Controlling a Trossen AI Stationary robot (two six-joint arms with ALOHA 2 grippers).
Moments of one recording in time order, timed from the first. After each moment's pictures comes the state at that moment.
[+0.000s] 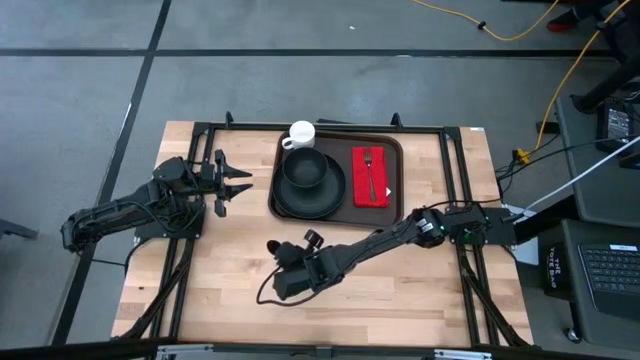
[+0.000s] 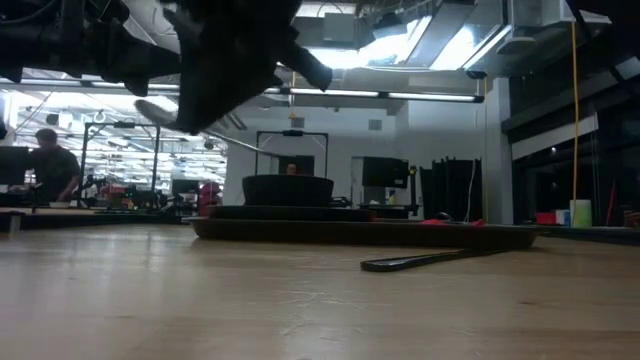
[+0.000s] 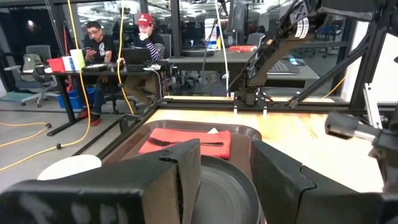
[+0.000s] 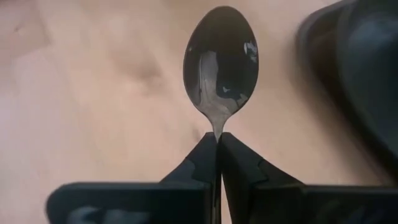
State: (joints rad) left arm 0.43 0.20 0.20 0.00 0.26 0.01; right arm 0.38 2.46 2.30 -0.91 0.55 0.79
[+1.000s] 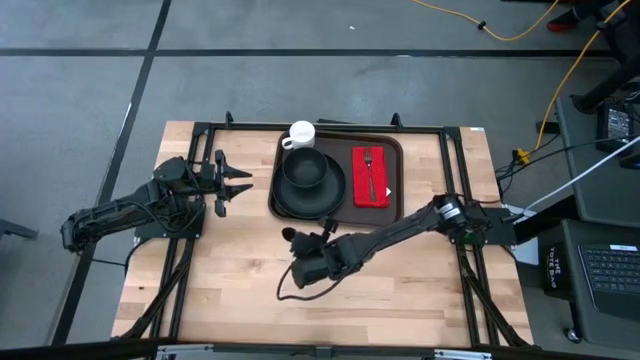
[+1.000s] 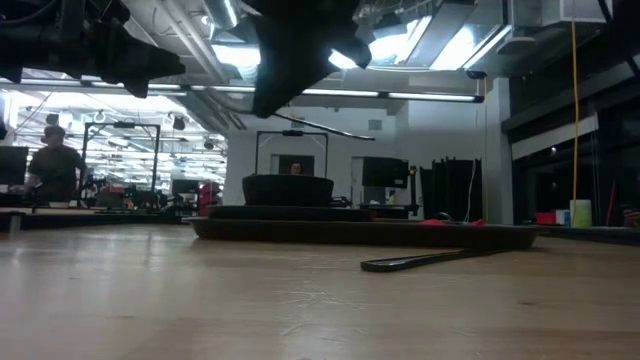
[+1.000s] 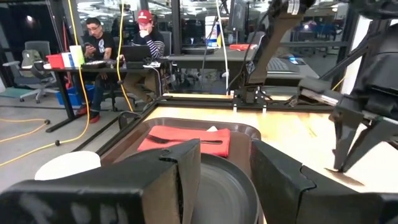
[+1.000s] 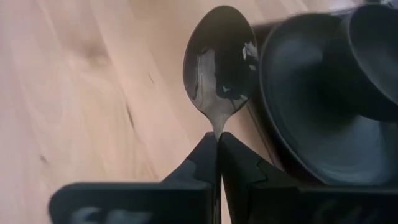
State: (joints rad) left arm 0.43 0.20 0.20 -0.01 0.26 0.00; right arm 0.37 2.24 1.98 -0.88 0.62 0.62
